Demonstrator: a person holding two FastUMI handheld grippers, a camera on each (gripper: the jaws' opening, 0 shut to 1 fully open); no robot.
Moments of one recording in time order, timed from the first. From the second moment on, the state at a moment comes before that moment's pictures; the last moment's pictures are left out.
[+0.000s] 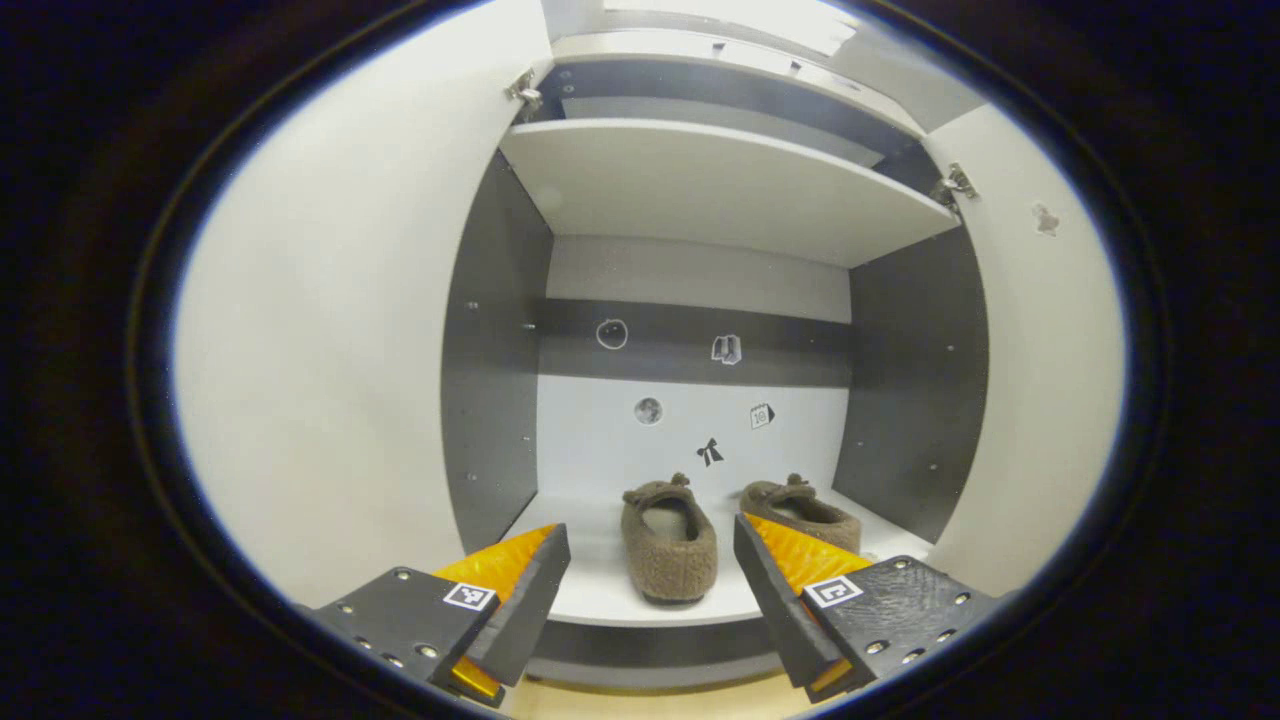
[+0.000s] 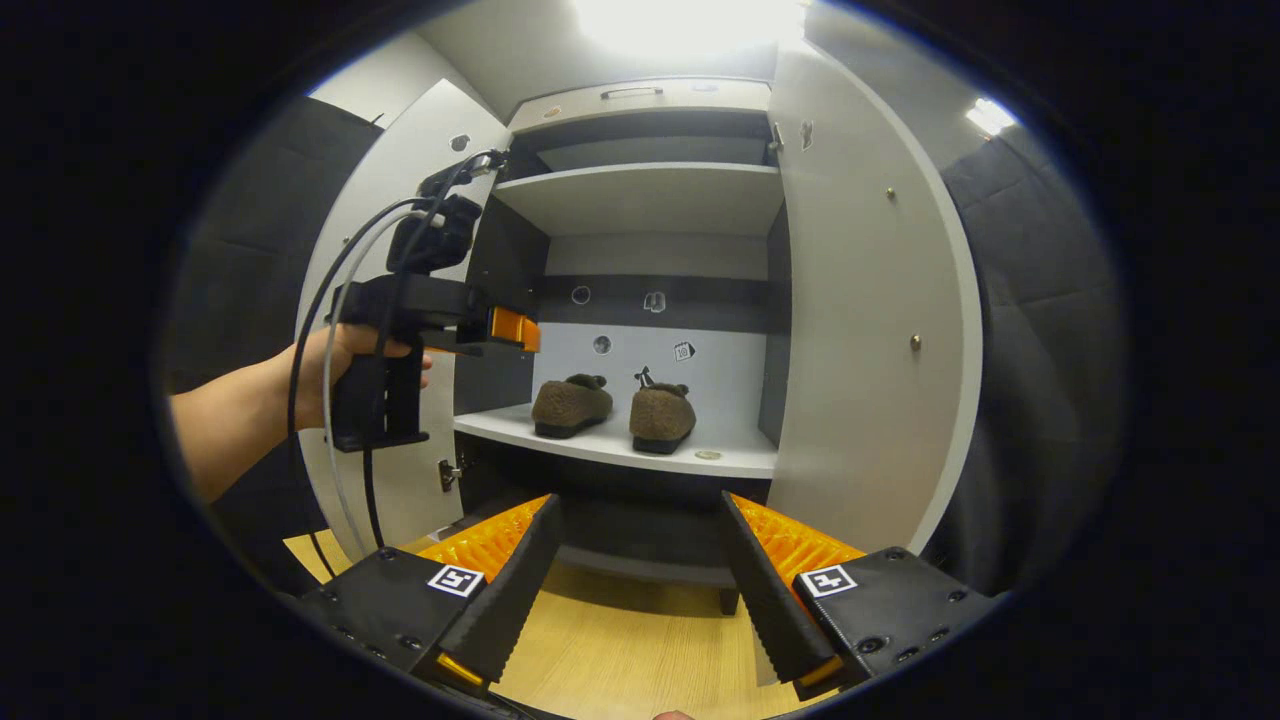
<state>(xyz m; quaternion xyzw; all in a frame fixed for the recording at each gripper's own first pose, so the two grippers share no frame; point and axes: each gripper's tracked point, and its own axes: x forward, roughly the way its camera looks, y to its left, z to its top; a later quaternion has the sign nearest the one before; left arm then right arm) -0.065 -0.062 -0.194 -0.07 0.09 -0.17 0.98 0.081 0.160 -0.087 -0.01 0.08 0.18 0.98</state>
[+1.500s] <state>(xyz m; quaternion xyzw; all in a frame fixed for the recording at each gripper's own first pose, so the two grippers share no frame) -0.271 0.051 -0.184 -0.05 0.07 -0.15 0.99 0.026 0.115 -0.022 0.02 0.04 0.15 0.99</state>
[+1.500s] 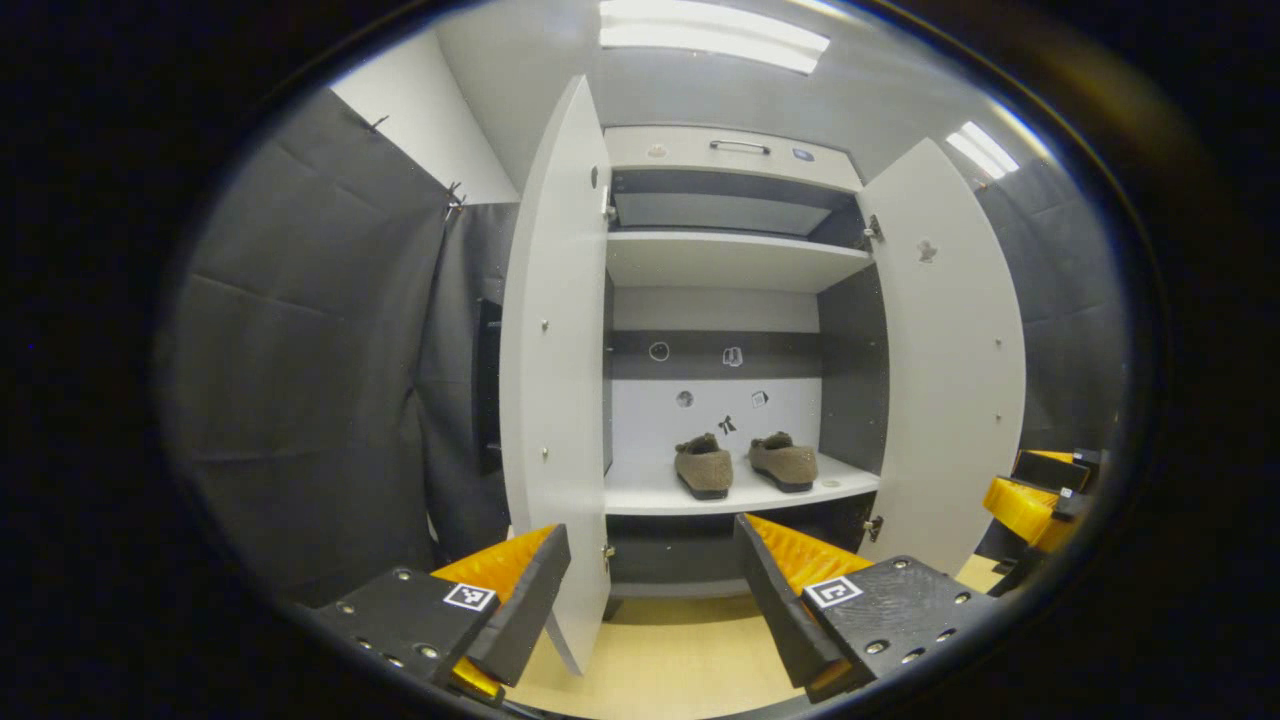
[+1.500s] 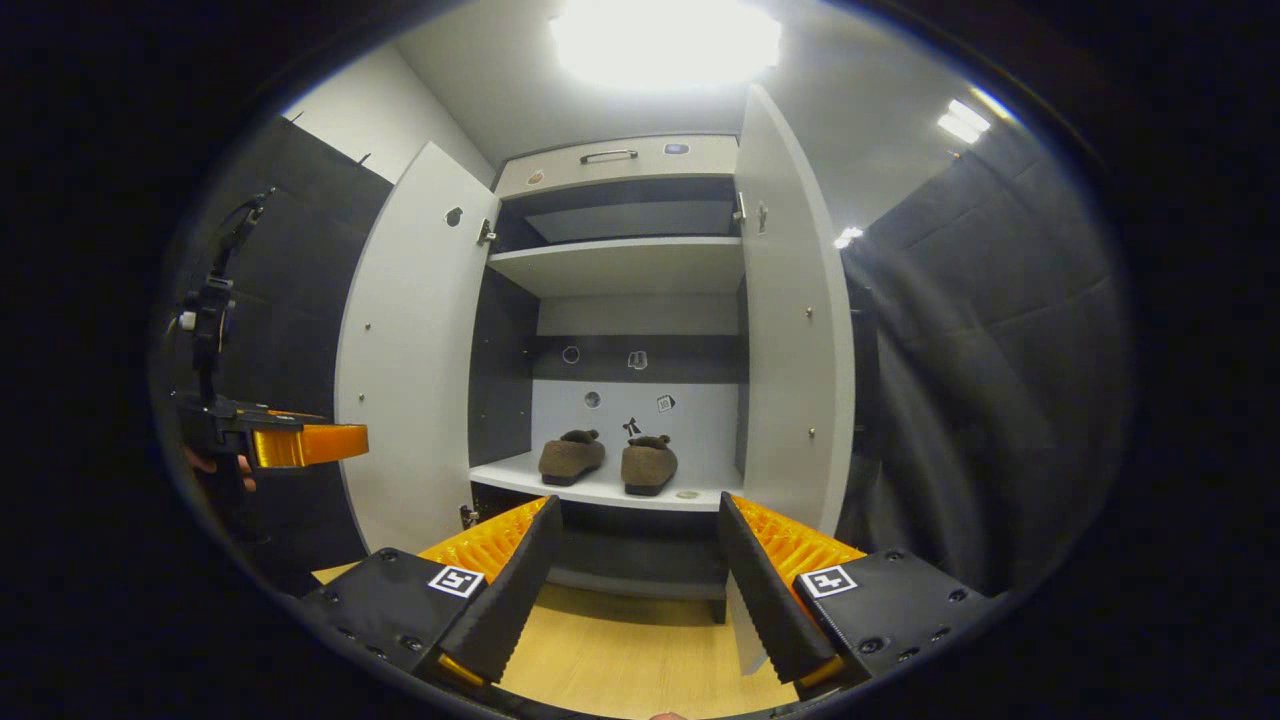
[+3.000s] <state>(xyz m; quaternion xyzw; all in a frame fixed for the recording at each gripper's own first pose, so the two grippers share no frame) -0.289 0.162 -0.211 -0.06 0.09 -0.05 0.99 0.140 -0.093 0.022 0.00 0.04 -0.17 0.99</state>
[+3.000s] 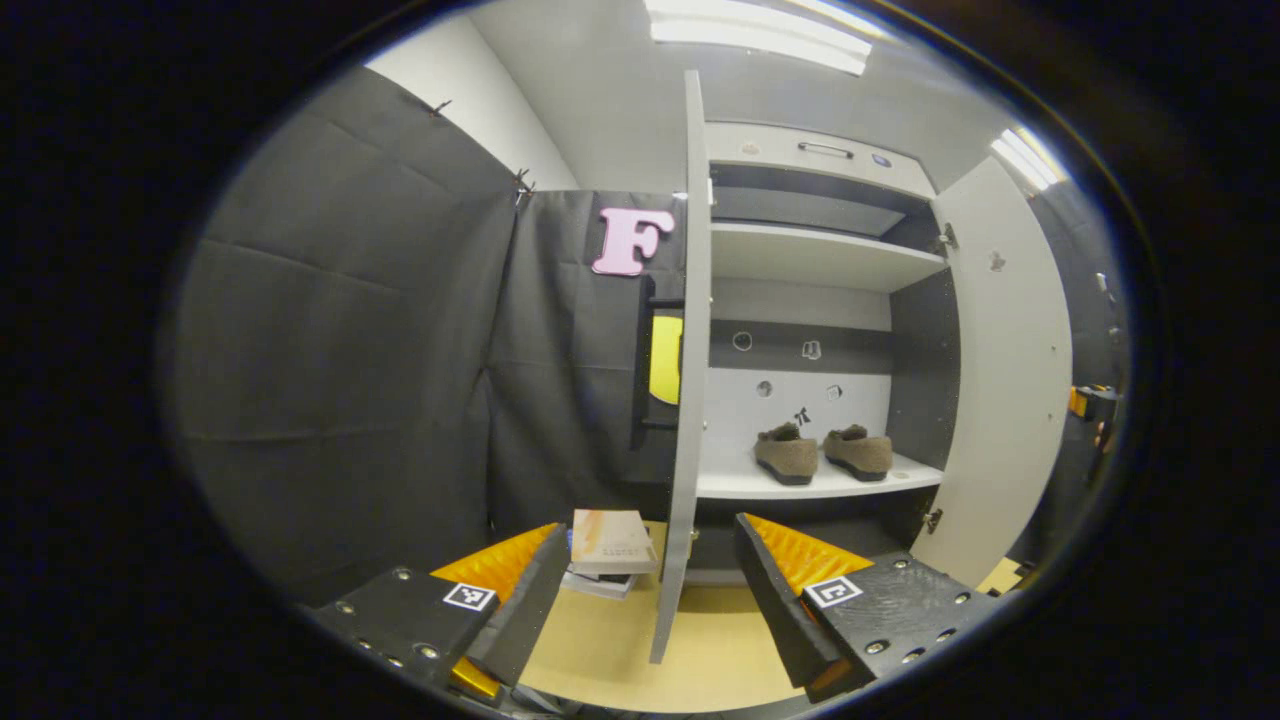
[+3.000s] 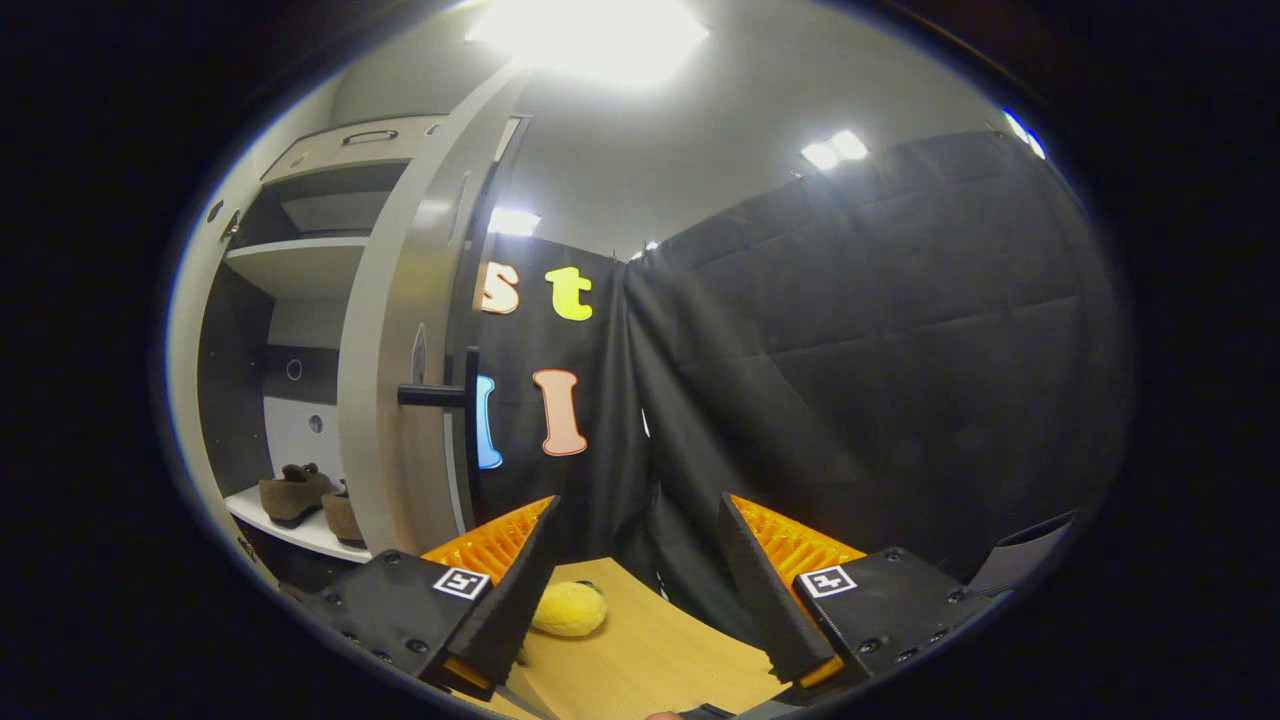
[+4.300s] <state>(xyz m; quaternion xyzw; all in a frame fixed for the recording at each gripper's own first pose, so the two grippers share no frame) -0.294 0.182 -0.219 -0.07 0.10 -0.02 0.99 0.146 0.042 0.025 0.03 0.02 0.00 1.00</state>
